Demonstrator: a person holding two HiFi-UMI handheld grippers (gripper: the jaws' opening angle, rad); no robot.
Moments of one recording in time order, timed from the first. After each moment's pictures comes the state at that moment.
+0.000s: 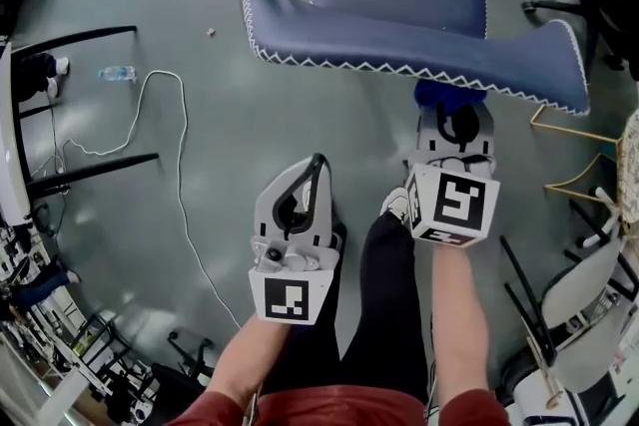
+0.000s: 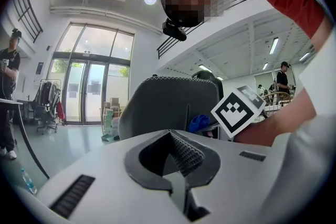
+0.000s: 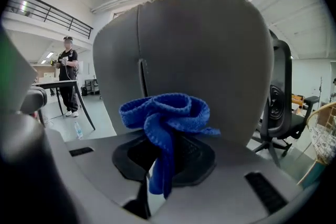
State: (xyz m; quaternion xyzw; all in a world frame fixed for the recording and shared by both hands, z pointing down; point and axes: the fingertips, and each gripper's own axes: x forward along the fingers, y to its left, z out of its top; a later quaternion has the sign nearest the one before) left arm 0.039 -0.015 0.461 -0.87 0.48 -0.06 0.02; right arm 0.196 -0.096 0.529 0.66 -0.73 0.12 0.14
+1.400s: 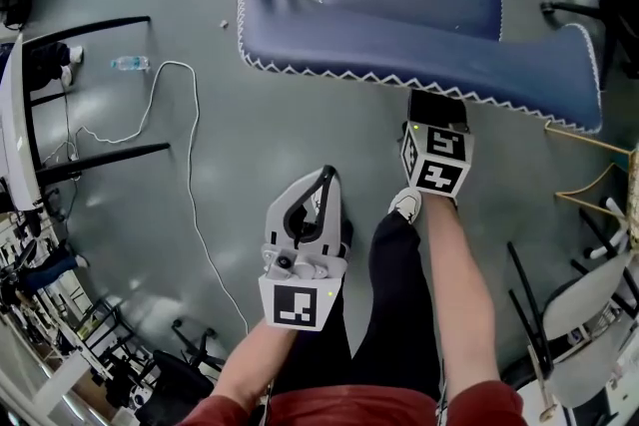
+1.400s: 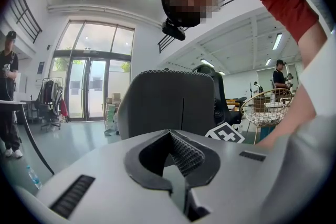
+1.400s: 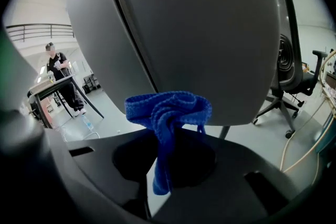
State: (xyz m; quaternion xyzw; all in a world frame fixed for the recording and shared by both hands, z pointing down) left arm 0.047 -0.005 0.490 -0.87 0.49 -0.09 0.01; right arm 0.188 -0.106 0.694 0.62 -0.71 0.28 0.18
